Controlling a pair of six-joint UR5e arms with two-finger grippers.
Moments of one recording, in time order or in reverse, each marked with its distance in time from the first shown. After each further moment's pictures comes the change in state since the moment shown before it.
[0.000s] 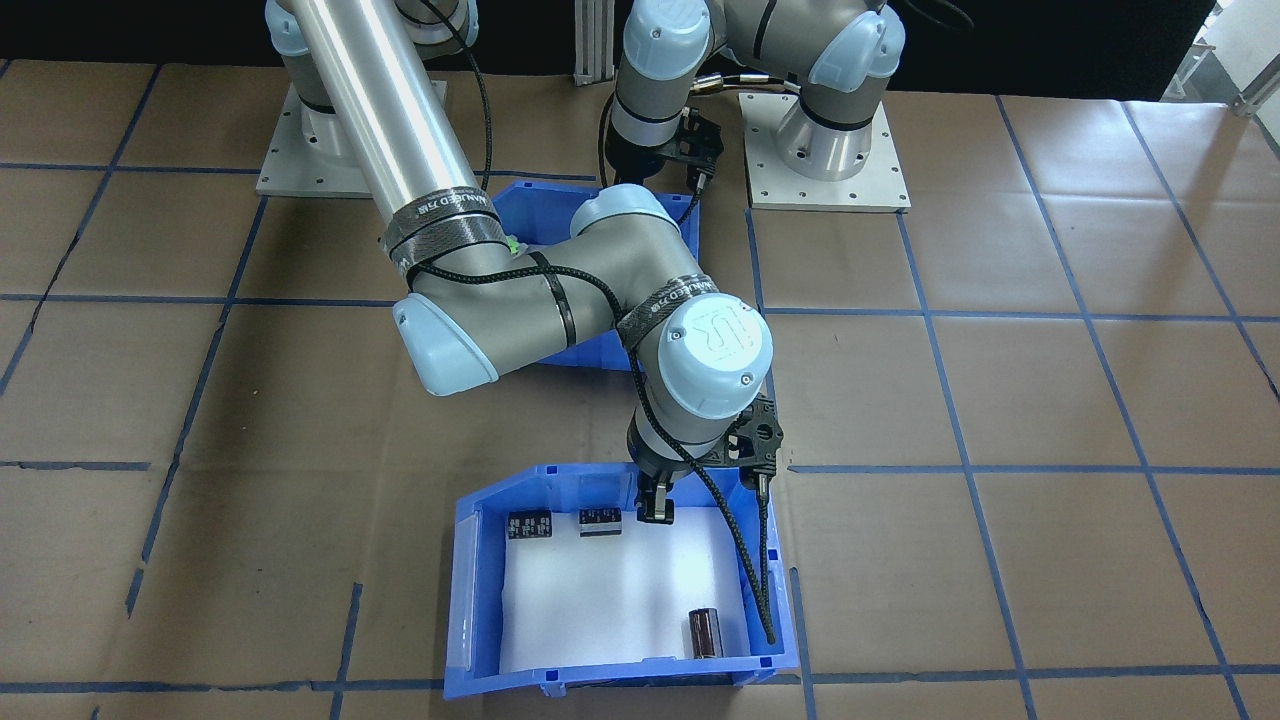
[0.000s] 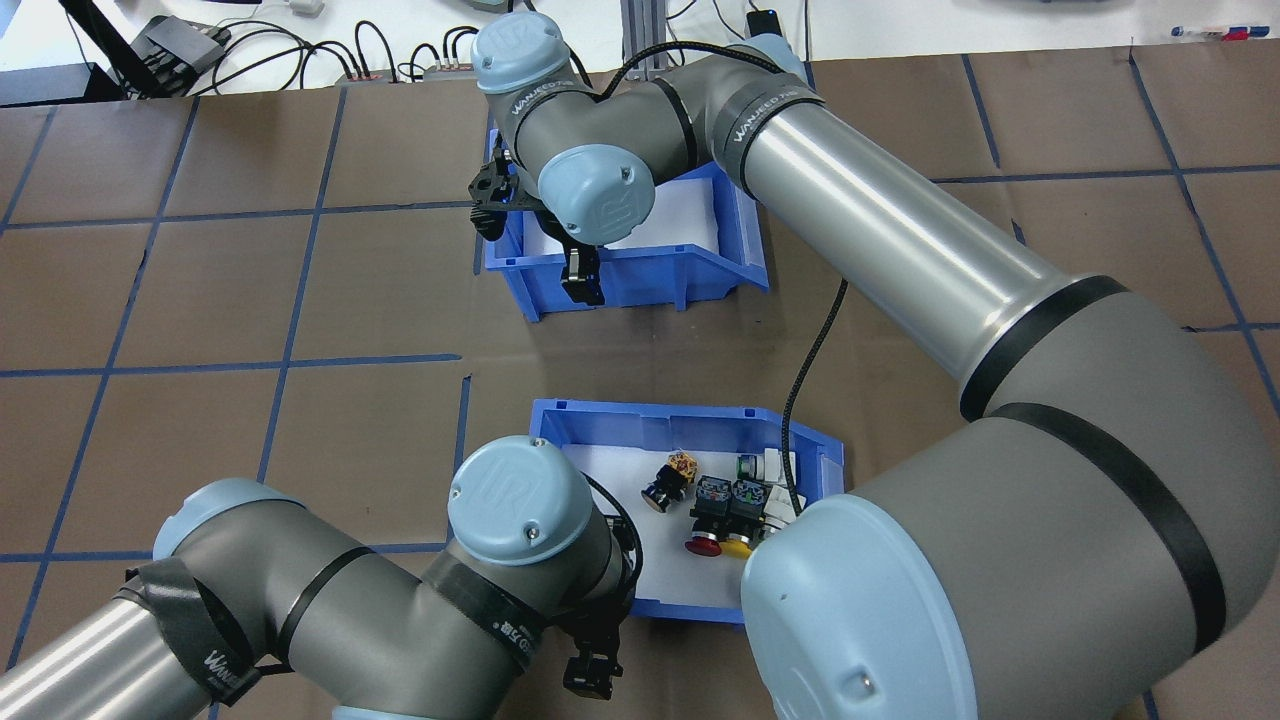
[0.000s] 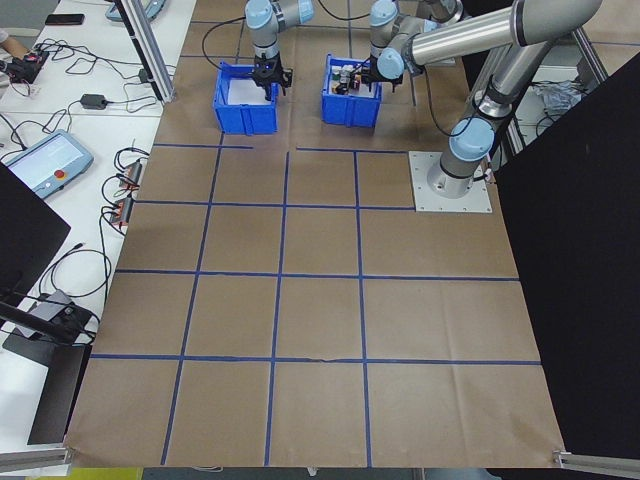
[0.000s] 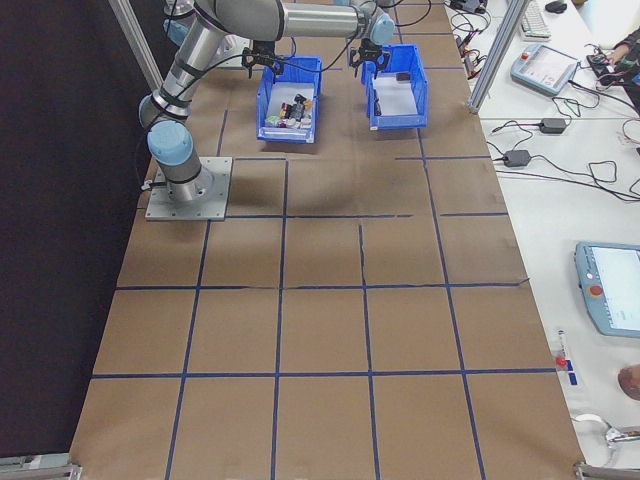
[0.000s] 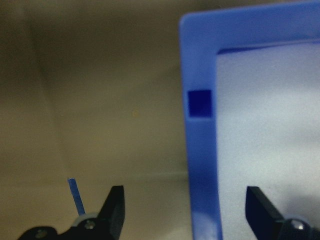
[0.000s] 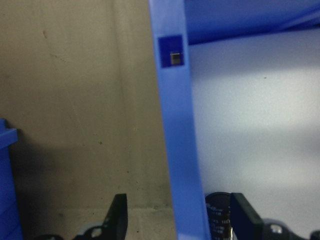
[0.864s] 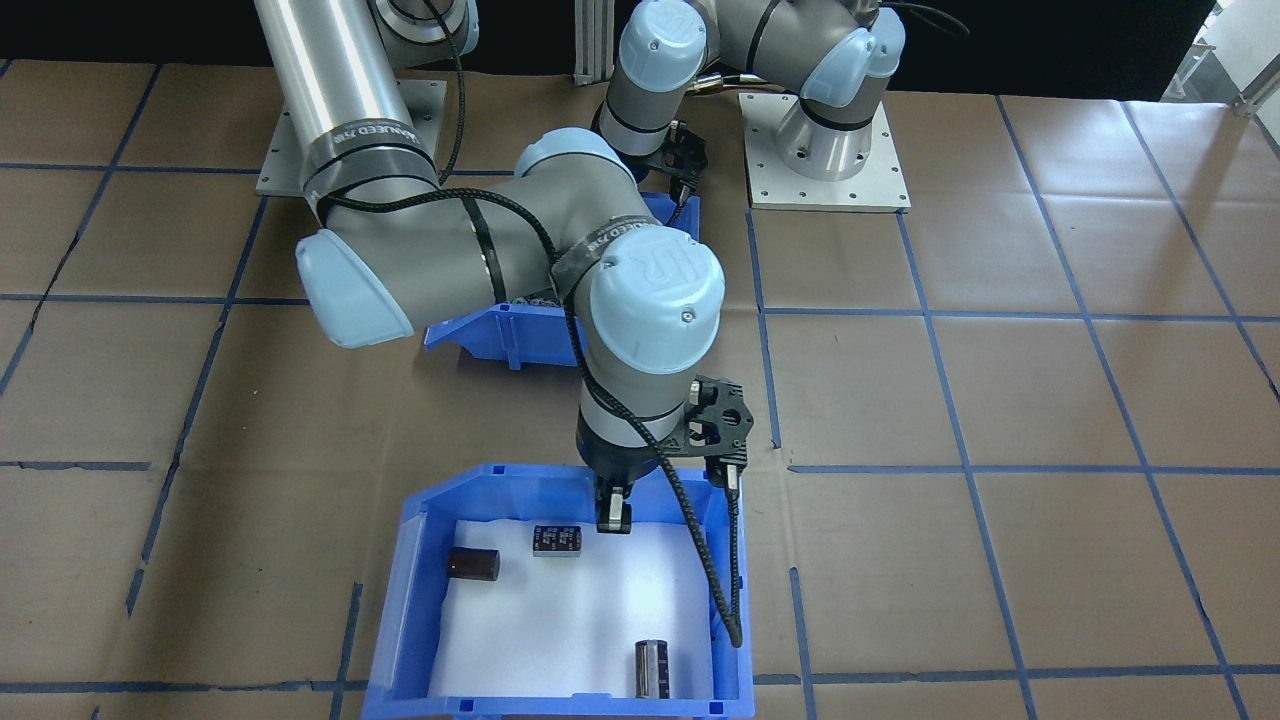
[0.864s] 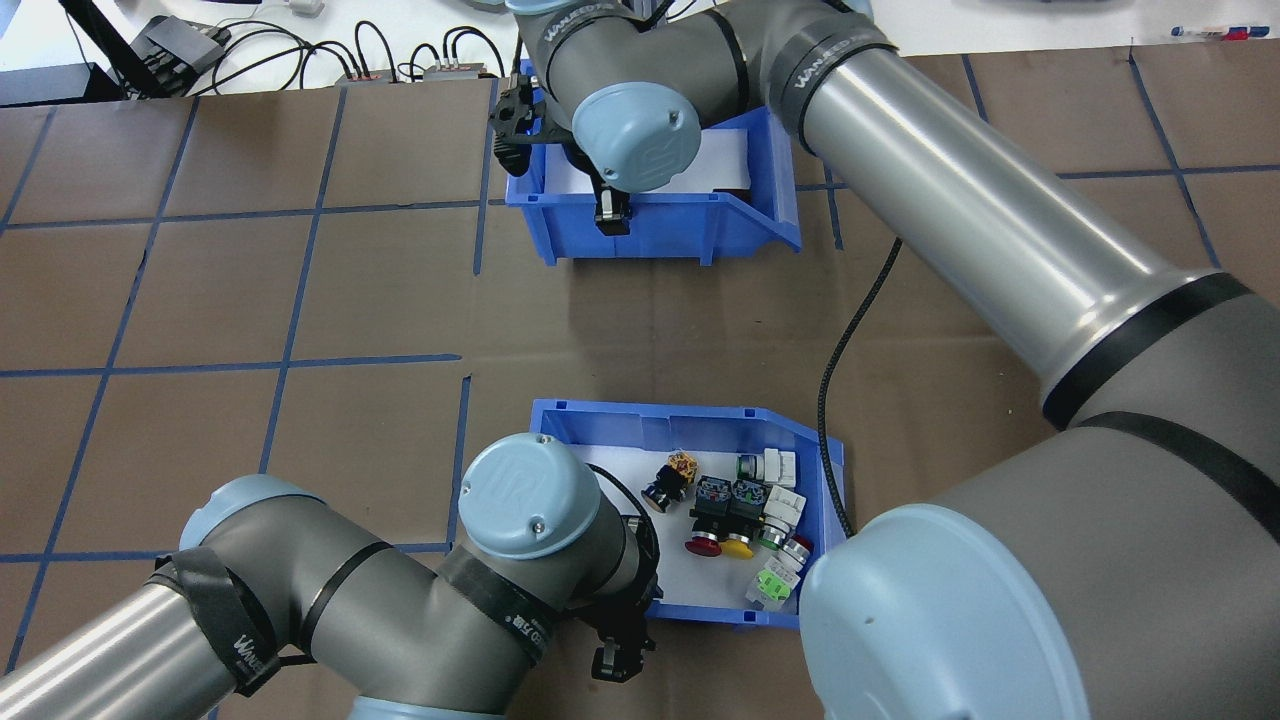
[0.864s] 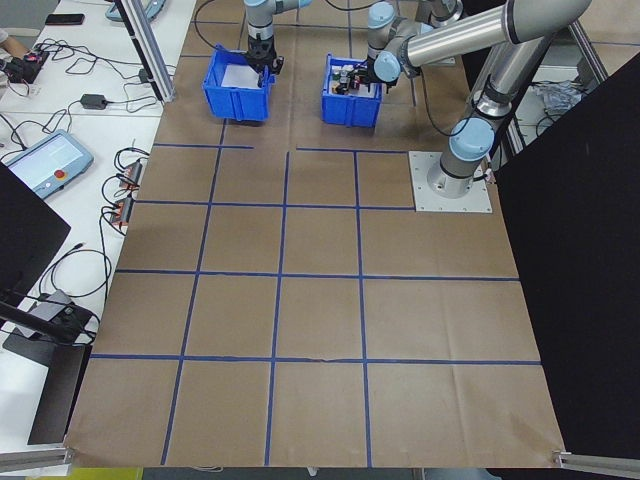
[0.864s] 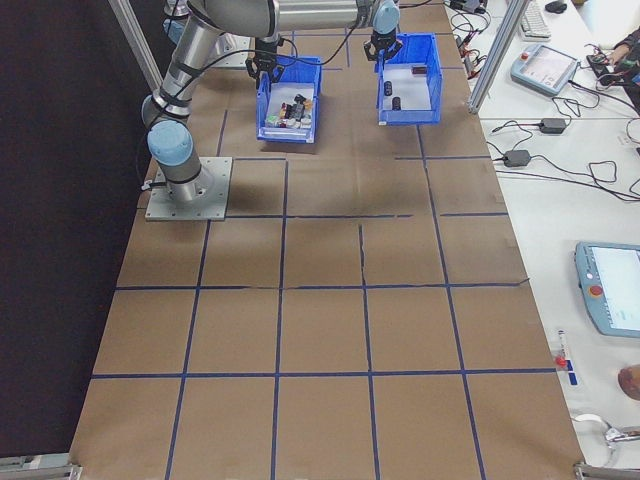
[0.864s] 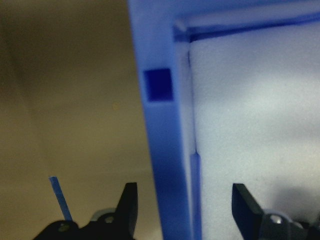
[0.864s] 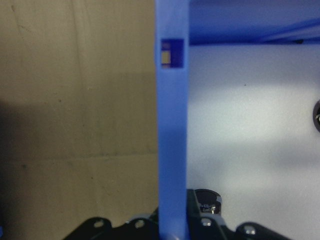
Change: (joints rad) left arm -0.006 -0.040 -0.008 0.105 -0.103 0.009; right arm -0.083 -0.106 -0.009 -0.026 -0.045 -0.111
